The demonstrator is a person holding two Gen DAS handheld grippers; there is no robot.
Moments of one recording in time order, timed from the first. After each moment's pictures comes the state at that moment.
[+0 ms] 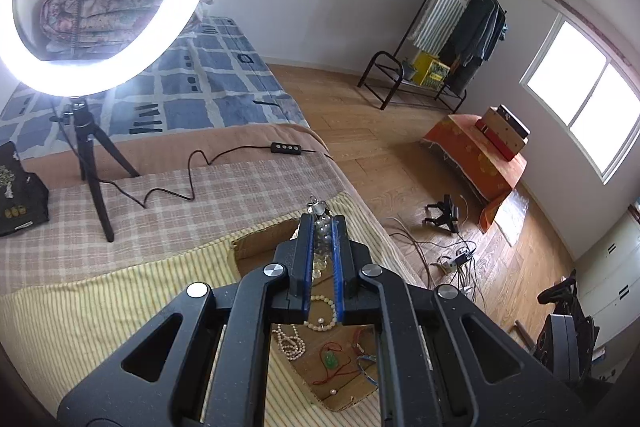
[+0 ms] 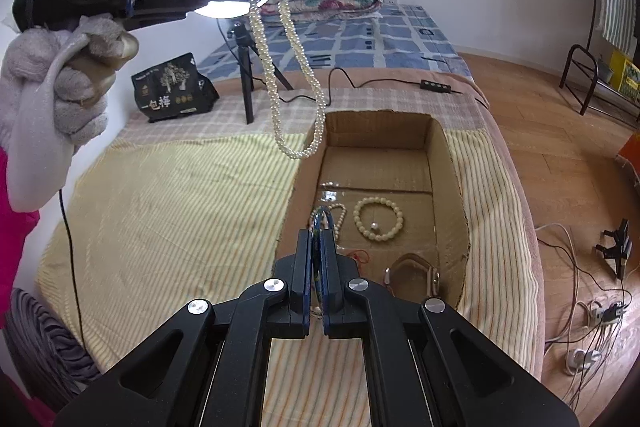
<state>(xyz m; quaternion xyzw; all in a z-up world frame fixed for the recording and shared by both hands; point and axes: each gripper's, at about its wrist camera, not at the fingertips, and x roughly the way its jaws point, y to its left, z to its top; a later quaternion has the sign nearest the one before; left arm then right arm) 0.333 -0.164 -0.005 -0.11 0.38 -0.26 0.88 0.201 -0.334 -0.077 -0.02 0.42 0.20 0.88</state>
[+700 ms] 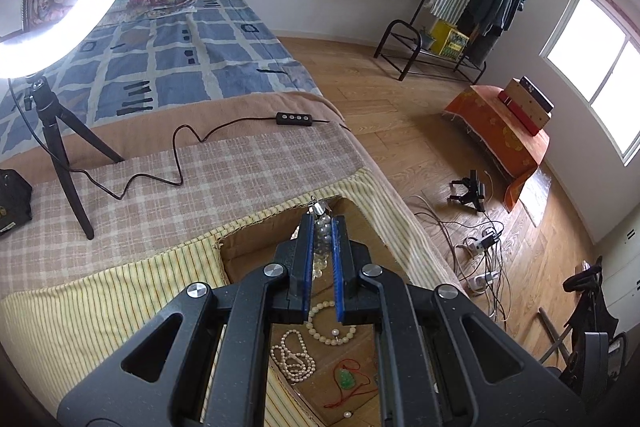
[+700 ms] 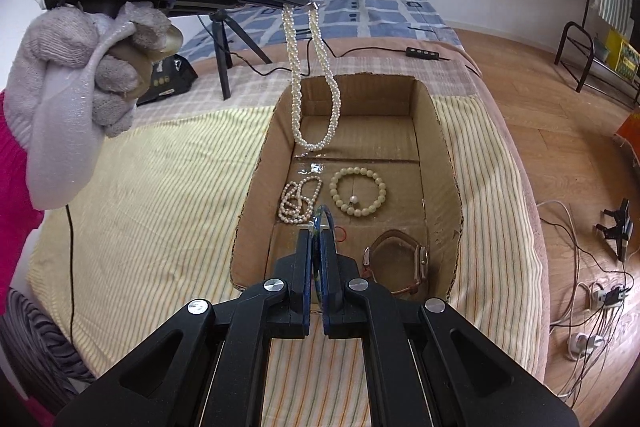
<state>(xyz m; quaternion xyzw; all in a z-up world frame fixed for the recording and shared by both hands) 0.370 -0.211 -0.059 -0.07 0.42 -0.23 0.87 0.214 -0.348 -0.107 -0.01 0.46 0.19 0.87</state>
